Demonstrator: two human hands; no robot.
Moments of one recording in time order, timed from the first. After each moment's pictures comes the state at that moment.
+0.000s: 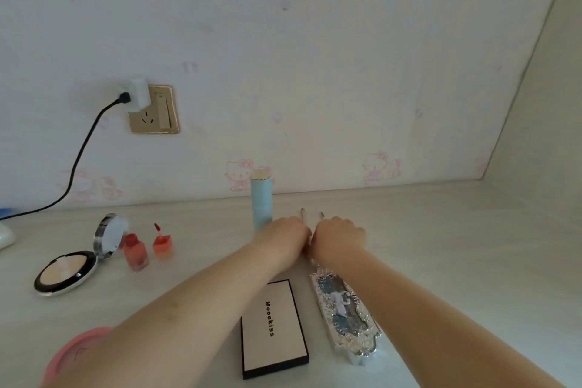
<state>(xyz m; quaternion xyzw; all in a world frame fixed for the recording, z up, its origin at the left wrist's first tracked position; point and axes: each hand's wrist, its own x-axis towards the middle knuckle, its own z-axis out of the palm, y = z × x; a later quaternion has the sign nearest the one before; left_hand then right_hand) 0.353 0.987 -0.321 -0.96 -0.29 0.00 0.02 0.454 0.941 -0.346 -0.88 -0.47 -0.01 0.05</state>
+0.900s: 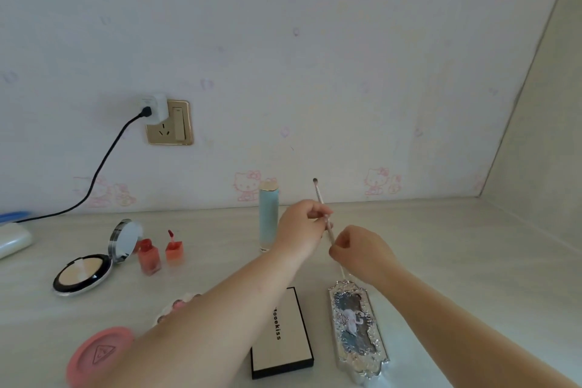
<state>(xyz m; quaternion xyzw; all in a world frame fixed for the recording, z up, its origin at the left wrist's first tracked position) 0.364 0.967 -0.303 -0.71 -0.32 -0.38 -0.51 0.459 0.886 -0.308 -0.84 -0.48 0.09 0.24</state>
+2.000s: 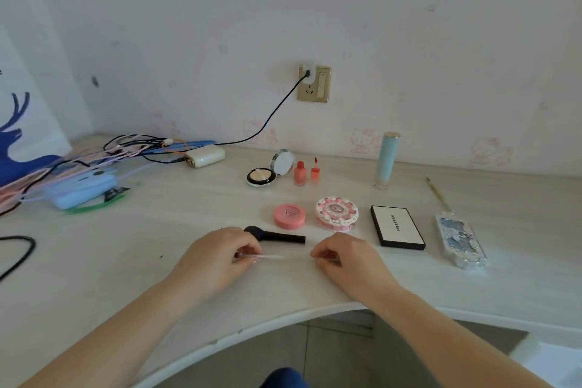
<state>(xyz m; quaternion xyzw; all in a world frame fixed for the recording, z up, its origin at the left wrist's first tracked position) -0.026 0.852 -0.340 -0.86 -0.45 -0.22 -0.12 0.217 0.799 -0.352 -0.63 -0.72 0.13 0.27</state>
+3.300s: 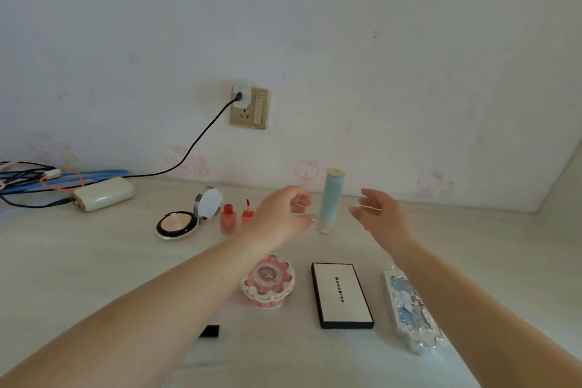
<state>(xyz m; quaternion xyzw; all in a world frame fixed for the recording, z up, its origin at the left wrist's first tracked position) 0.205 0.977 -0.294 -0.79 -0.35 -0.36 -0.35 0.393 0.905 -0.292 -0.70 -0.46 0.18 0.52</state>
